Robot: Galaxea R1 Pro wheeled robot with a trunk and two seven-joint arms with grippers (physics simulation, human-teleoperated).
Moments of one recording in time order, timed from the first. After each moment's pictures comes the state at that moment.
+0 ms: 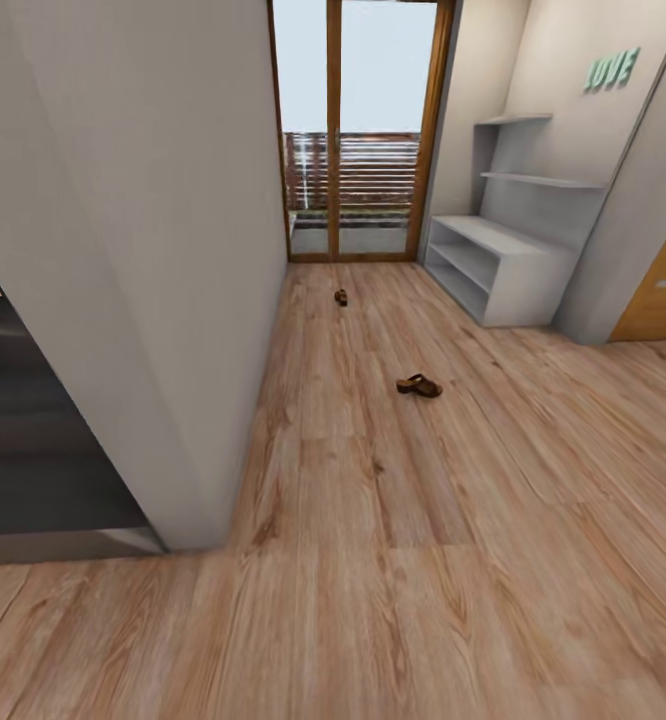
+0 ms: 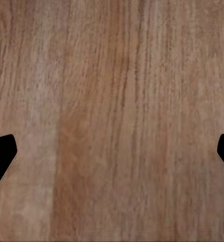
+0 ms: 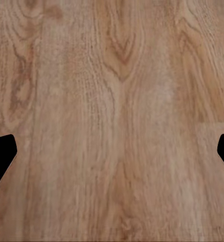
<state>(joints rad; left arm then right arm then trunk) -0.18 0.05 0.06 -0.32 0.02 -0.38 0.01 -0.03 -0.11 0.00 -0.55 -0.01 -0.43 0.00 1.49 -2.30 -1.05</state>
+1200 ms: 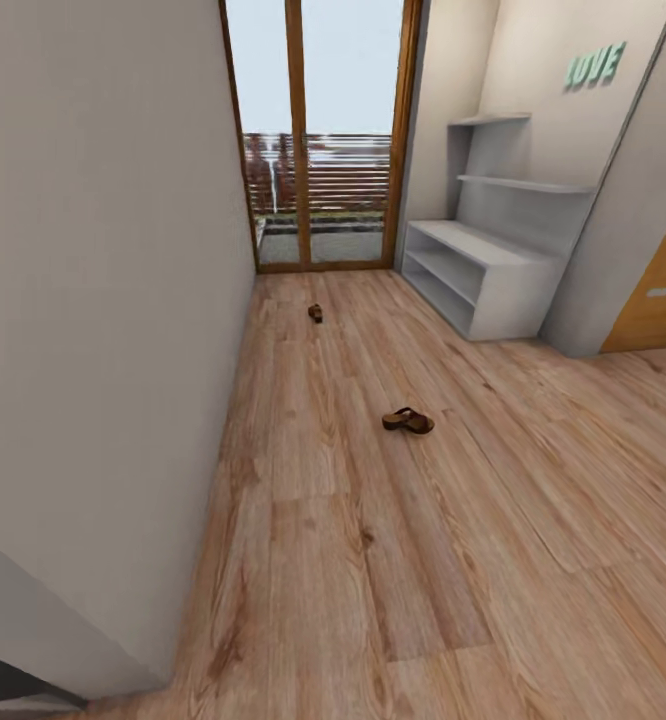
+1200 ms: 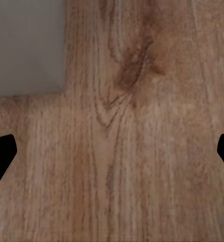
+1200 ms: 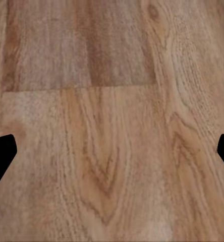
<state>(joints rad) -0.18 0.05 0.06 -0.32 0.02 -0.38 0.01 -0.03 -0.11 0.00 -0.55 -0.01 -0.43 0.00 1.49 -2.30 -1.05</state>
